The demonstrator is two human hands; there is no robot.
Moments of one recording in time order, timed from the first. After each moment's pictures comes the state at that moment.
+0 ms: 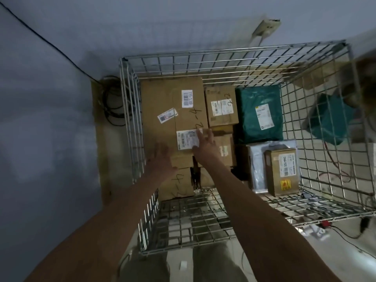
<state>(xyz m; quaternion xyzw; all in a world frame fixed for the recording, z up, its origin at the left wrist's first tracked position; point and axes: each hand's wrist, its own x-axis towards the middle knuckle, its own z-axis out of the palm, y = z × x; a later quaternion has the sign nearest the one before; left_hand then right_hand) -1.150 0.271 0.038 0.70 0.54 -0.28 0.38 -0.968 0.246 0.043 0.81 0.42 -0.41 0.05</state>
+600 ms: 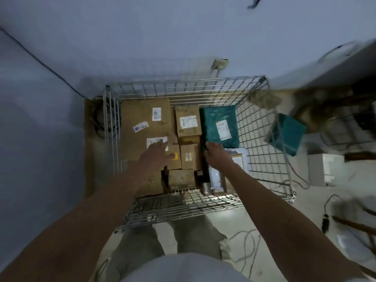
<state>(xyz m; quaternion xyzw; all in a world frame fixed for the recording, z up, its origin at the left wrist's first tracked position) -1.034 0.249 0.228 0.73 0.50 -0.23 0.41 -0.792 0.156 0.213 0.77 0.54 -0.33 0.09</state>
